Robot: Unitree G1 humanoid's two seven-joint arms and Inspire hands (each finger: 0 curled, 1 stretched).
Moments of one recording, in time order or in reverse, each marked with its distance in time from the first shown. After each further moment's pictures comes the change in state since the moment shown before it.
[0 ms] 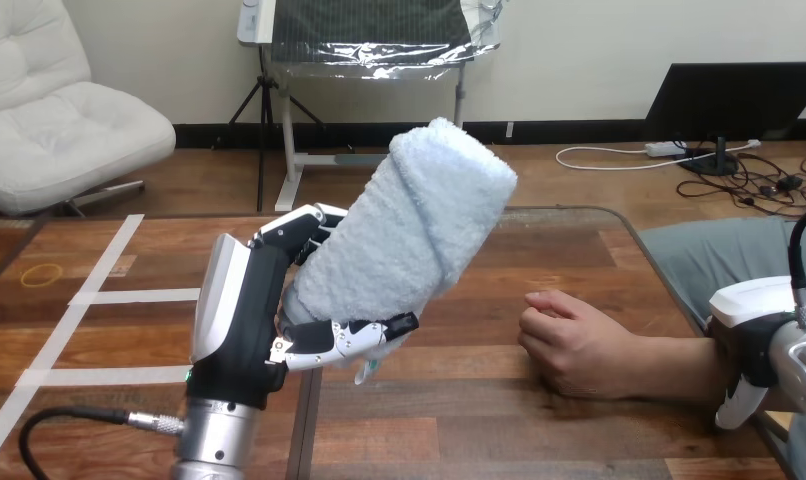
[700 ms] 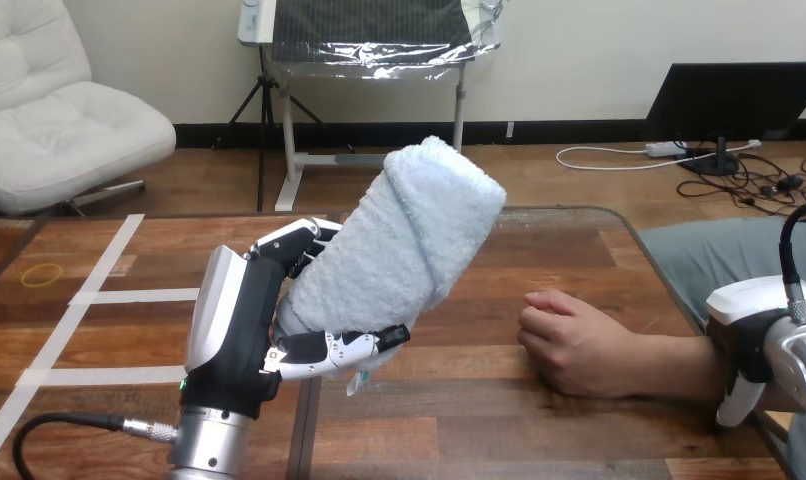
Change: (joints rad) left arm 0.003 0.024 0.003 0.034 -0.009 -0.008 -0.015; right arm -0.060 0.008 0.036 0.093 0.028 -0.027 -0.021
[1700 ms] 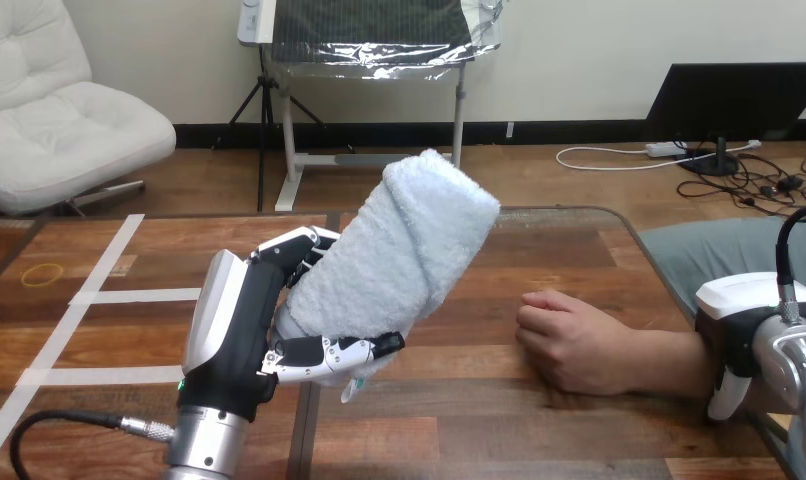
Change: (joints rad) left arm 0.000 0.012 0.000 0.012 -0.012 0.046 -0.035; right arm -0.028 0.042 0.006 0.104 0.045 -0.012 -0.135
